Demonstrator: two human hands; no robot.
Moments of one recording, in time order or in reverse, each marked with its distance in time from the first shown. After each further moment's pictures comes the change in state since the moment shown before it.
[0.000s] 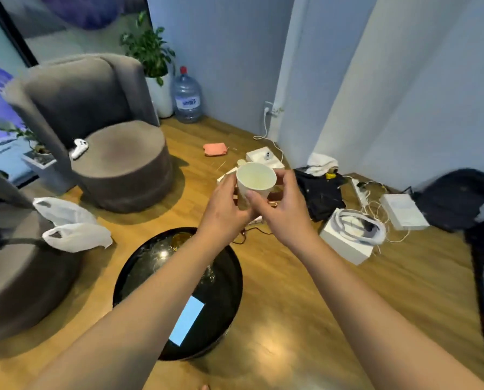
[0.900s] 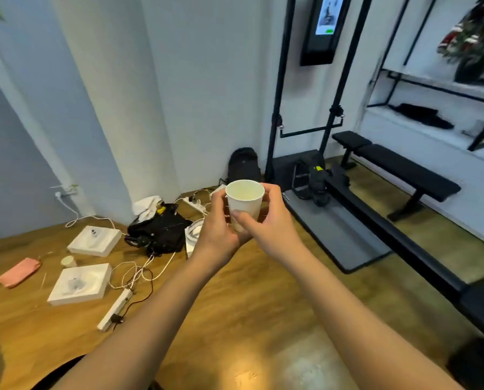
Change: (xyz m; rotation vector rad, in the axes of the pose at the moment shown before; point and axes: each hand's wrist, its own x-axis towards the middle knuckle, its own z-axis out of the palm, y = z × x) left_hand -0.099 0.230 0.202 -0.322 -0.733 0.441; right_hand -0.206 -0.036 -0.252 -0.110 0.807 0.196
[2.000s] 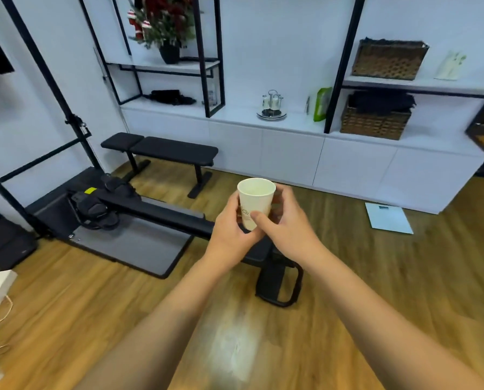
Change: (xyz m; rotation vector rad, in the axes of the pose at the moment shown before) left_hand -0.124 0.284 0.750 -0.290 -0.767 0.294; right_hand -0.275 0.178 -0.721 -0.260 0.693 0.355
